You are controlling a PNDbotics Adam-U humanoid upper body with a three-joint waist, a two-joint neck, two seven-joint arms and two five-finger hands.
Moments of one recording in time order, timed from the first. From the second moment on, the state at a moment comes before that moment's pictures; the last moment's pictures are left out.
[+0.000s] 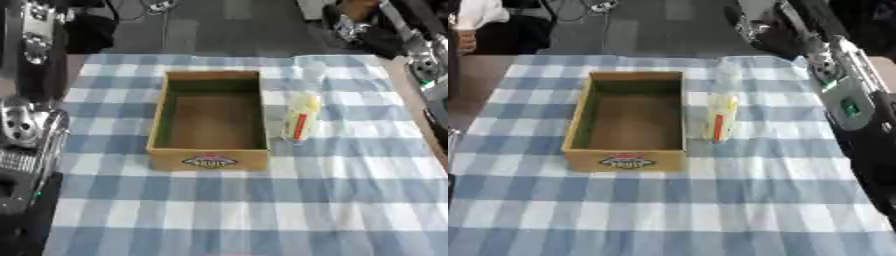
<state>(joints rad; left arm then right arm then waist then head) -0.41 0.33 -0.07 -1.98 -0.07 -0.08 0.15 -0.78 -0.53 0.20 -1.38 0.65 -0.07 0.09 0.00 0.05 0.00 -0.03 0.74</state>
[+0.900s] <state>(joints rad) -0.41 0.33 -0.07 -1.98 -0.07 -0.08 0.15 -0.78 -0.52 0.23 -1.28 0.61 -0.11 0.24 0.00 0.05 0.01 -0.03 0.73</state>
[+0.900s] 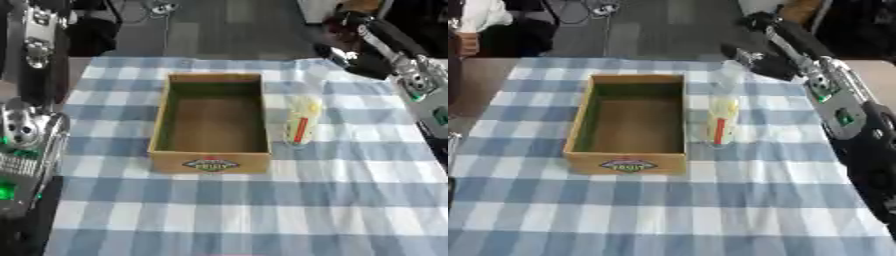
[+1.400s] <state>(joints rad) -0.41 0.33 -0.07 -1.98 -0.07 -0.08 0.15 -0.80 -0.50 0.22 -1.23 0.61 -0.12 0.24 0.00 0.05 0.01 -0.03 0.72</state>
